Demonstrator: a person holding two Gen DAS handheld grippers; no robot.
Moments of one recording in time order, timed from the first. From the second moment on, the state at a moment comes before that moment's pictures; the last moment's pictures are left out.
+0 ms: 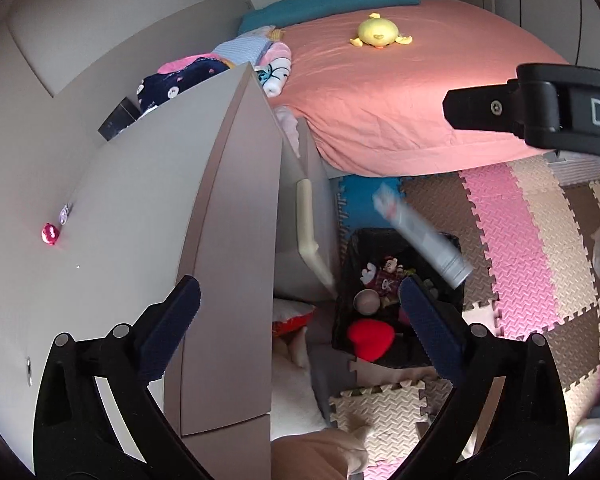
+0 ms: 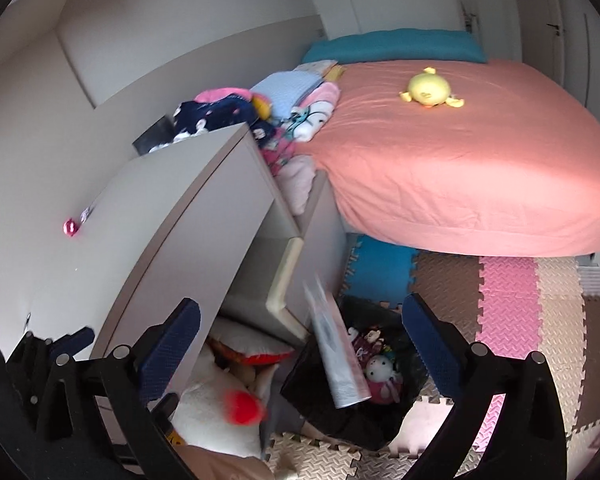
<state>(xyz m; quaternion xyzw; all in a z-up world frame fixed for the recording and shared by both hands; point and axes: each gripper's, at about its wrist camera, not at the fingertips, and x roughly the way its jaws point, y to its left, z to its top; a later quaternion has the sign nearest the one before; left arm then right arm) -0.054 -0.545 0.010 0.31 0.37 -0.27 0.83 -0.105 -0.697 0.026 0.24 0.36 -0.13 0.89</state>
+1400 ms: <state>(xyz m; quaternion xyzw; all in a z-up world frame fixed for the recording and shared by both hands) 0.125 -0.372 0.058 0.13 0.42 -0.15 0.89 0.071 -0.550 0.077 0.19 0.36 0.04 0.91</state>
